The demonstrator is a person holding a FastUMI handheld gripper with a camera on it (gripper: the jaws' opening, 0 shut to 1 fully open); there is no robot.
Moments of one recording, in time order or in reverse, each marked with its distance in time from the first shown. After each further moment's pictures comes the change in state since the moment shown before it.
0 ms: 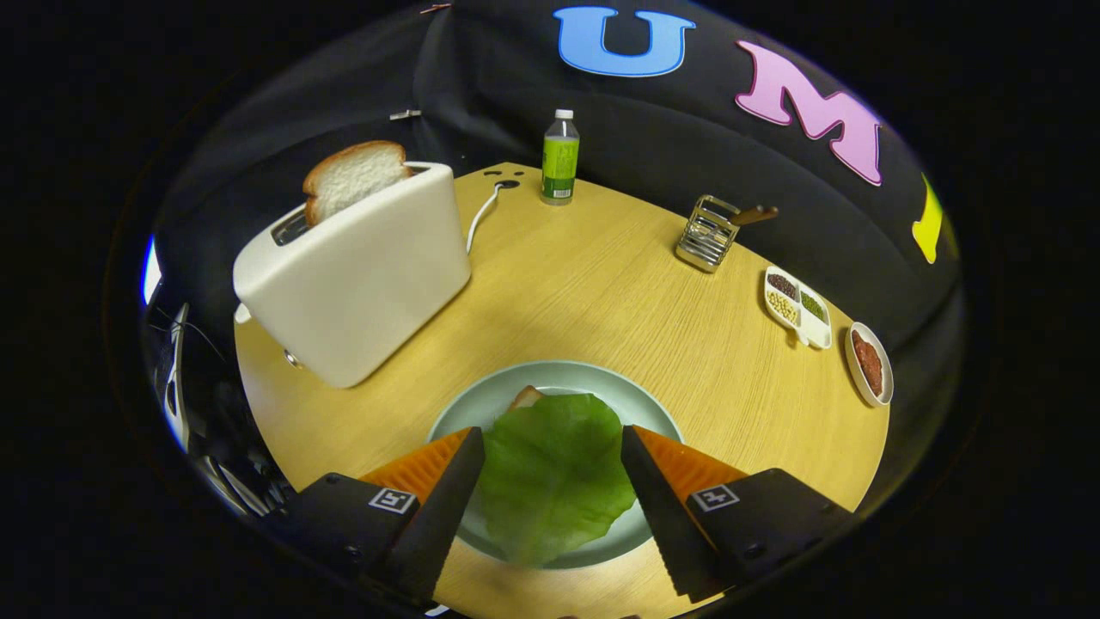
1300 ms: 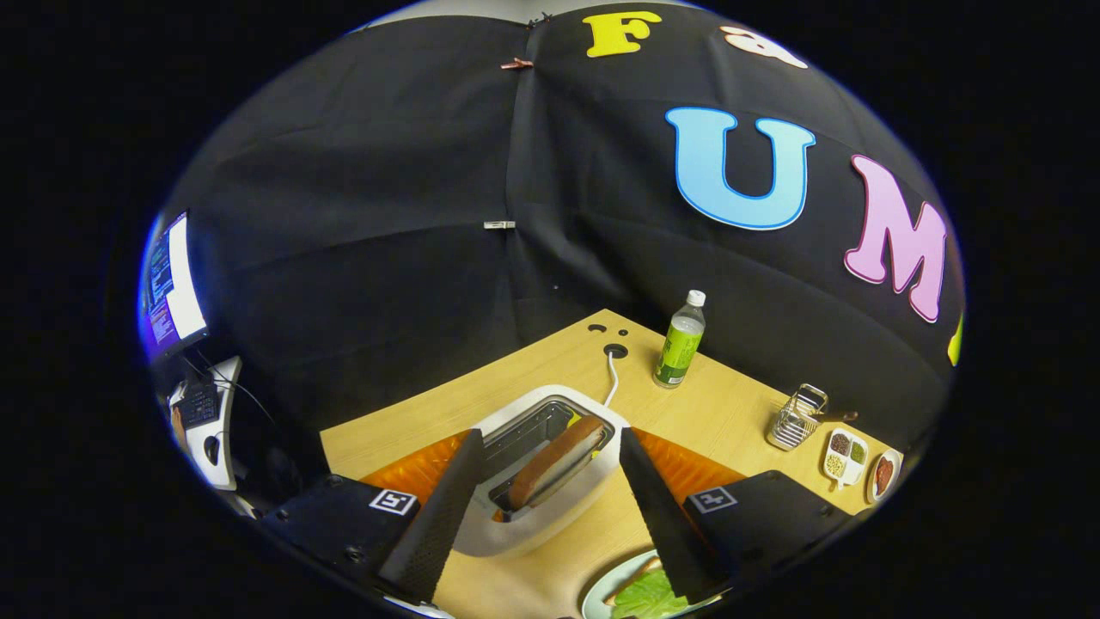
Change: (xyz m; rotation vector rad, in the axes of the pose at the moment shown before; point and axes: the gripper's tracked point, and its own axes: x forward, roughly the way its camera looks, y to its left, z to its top) arm -0.006 0.154 0.209 -0.093 -0.337 0.152
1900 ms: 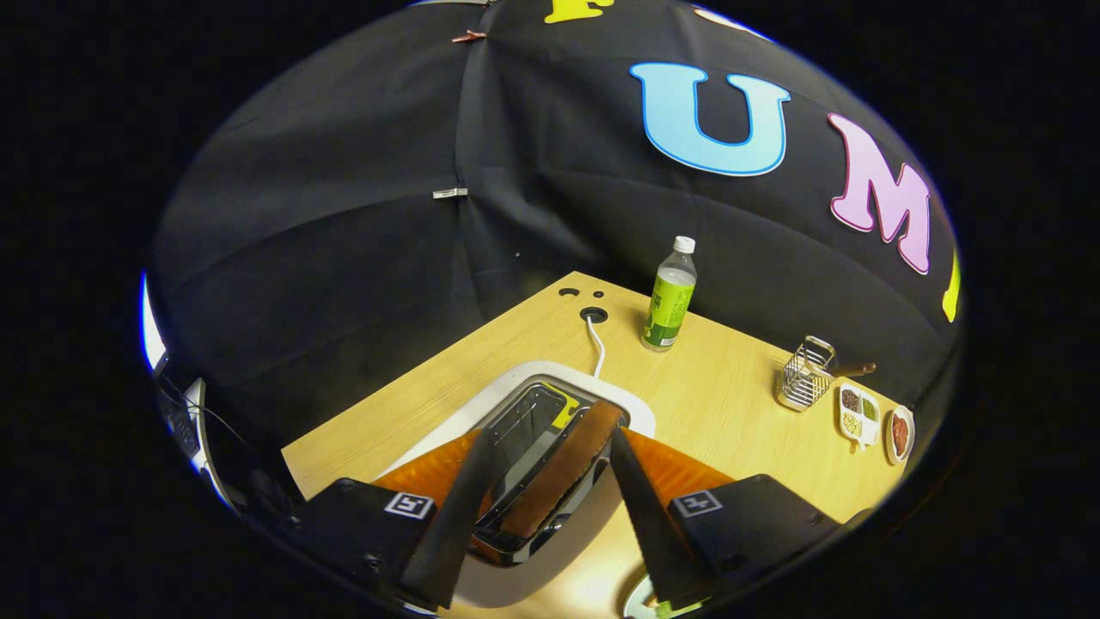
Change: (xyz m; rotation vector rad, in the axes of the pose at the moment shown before) arm 0.060 -0.002 -0.034 0.113 0.089 -0.124
